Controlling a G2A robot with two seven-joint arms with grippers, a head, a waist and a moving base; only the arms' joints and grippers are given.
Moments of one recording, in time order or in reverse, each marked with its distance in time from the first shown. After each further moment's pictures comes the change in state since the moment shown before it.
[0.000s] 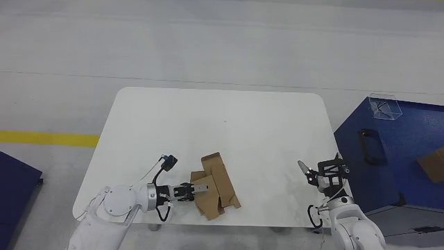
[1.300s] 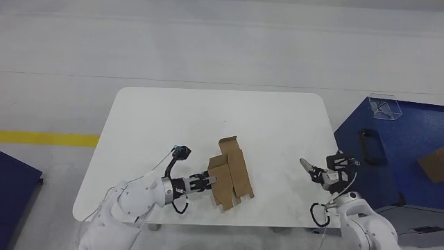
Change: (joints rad) left arm -0.005 -0.003 0.115 -0.219 0.212 0.046 0.219; right arm 0.005 0.014 0.129 -0.072 0.259 -0.202 0.228
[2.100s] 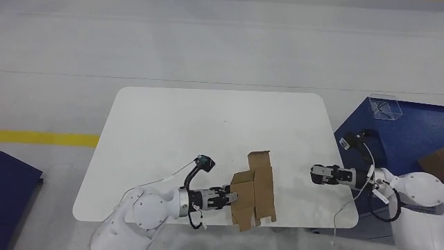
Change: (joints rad) left arm -0.012 -0.010 0.101 -0.048 -0.108 -0.123 -0.097; right arm 0.392 0.090 0.121 0.375 1.283 -0.042 1.263
